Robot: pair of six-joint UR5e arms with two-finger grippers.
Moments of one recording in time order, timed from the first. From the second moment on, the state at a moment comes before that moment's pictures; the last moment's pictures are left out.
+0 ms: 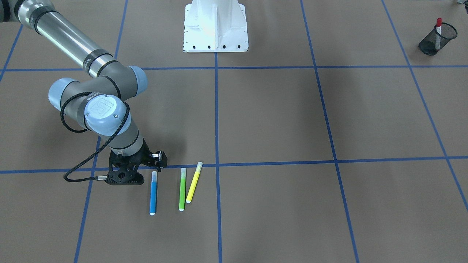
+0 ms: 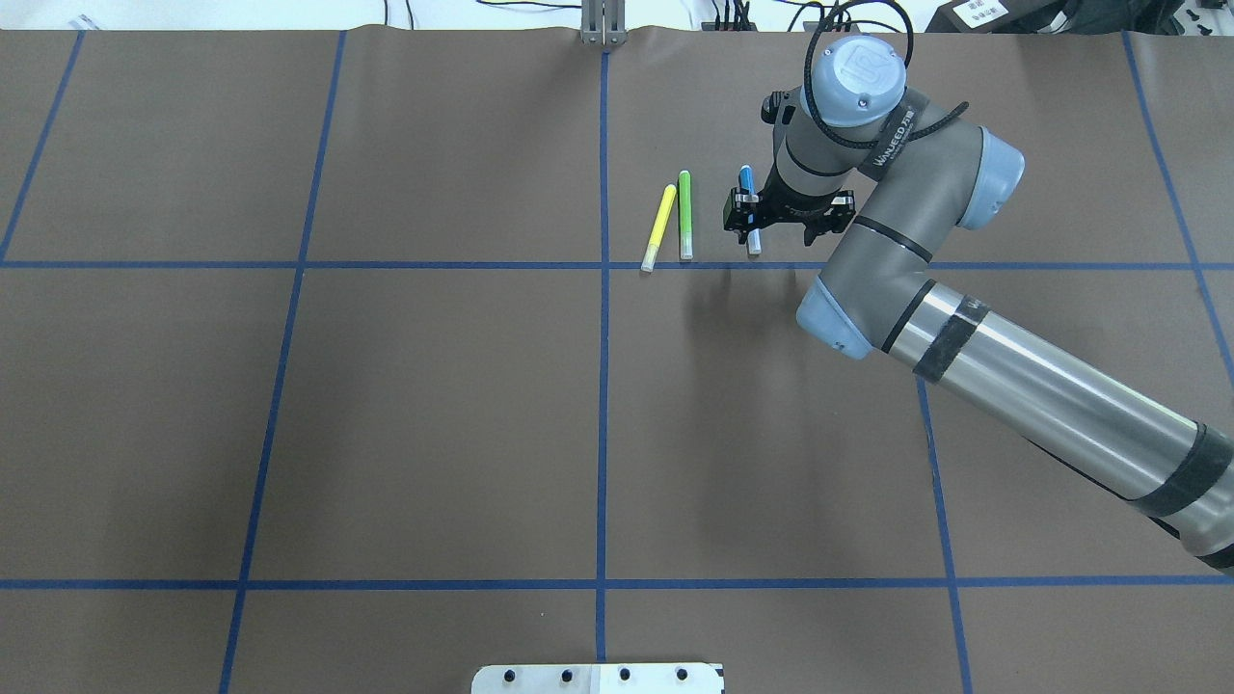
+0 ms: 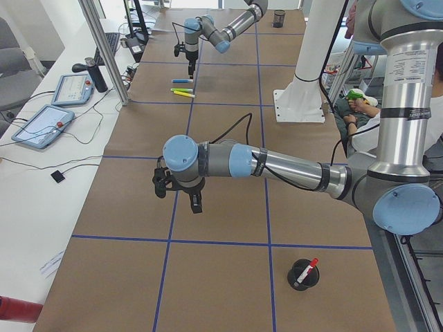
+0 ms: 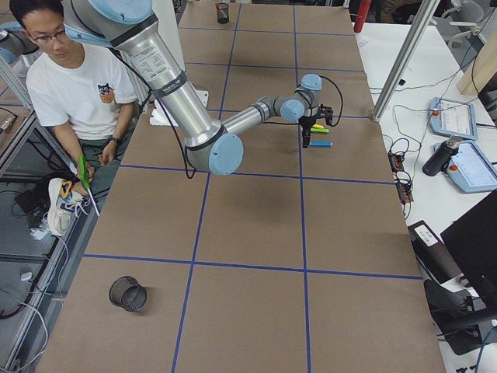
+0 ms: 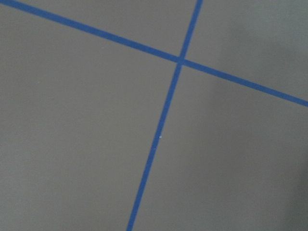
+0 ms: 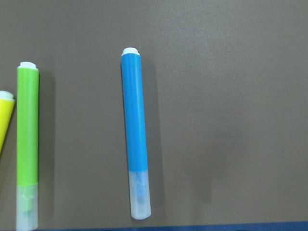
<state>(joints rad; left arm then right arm) -1.56 -1.58 -1.82 -1.35 -2.56 -0.19 0.79 -0.86 1.27 -1.33 2.01 1.01</state>
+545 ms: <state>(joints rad) -1.54 -1.62 -1.83 -1.39 -2.56 -0.21 0.78 -0.83 1.17 -1.24 2.00 1.01</state>
